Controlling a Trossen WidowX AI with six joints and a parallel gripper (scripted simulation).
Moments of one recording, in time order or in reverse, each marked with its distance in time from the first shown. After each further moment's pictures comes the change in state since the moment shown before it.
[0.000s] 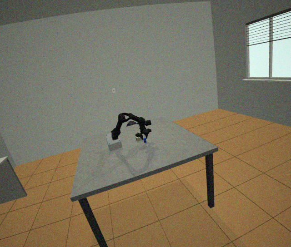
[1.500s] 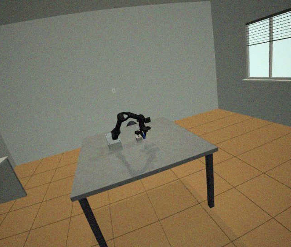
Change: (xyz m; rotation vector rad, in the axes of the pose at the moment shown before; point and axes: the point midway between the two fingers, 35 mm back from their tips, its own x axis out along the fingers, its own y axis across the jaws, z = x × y) arm -0.031 -0.002 -0.003 -0.015 0.009 -0.012
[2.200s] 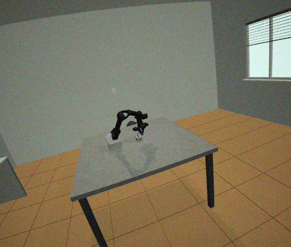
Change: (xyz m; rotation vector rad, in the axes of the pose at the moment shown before) arm -0.031 0.008 -0.044 -0.017 0.015 0.020
